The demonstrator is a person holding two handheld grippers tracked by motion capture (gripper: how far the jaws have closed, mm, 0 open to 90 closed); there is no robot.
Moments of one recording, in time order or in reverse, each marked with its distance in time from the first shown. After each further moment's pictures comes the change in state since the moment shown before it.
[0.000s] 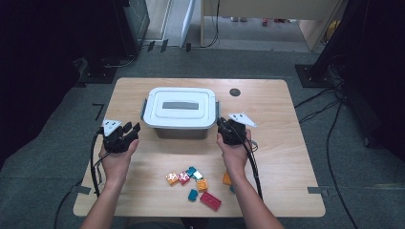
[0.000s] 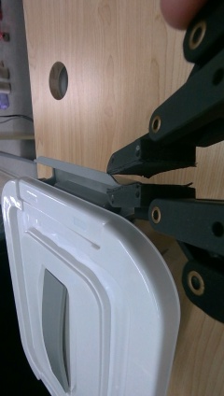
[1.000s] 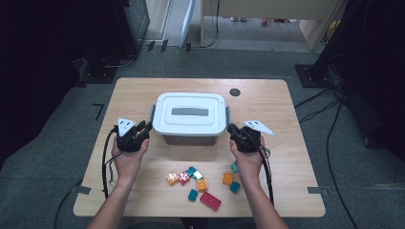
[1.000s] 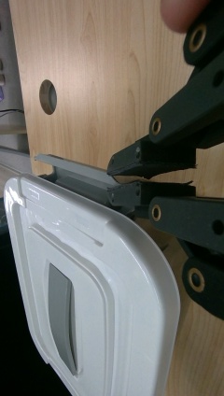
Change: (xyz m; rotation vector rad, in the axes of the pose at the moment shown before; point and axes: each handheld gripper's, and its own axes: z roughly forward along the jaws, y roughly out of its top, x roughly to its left) left arm -0.030 -0.005 0.011 0.001 -0.066 0.065; right arm -0.032 -0.009 -0.036 0.003 0.046 0.039
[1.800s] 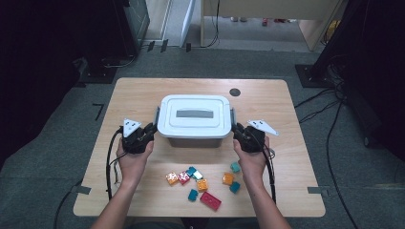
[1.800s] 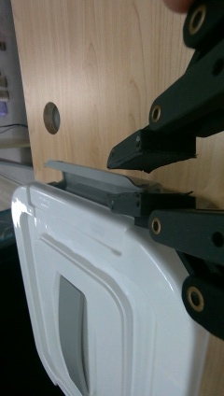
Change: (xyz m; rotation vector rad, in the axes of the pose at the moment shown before) left arm -0.012 0.000 0.001 0.026 -0.057 -0.023; right arm -0.009 0.002 0.000 -0.016 -0.053 0.008
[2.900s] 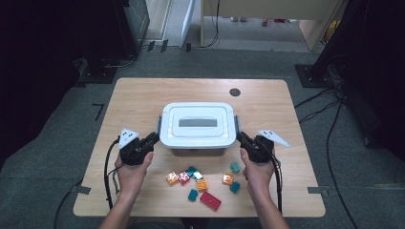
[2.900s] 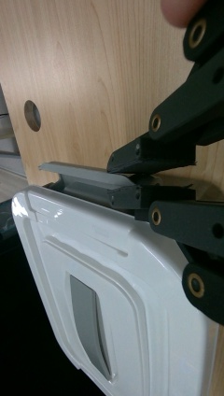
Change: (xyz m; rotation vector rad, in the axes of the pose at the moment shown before) left arm -0.013 -0.015 -0.033 0.003 -0.092 -0.033; right arm -0.013 -0.015 -0.033 0.012 0.069 0.106
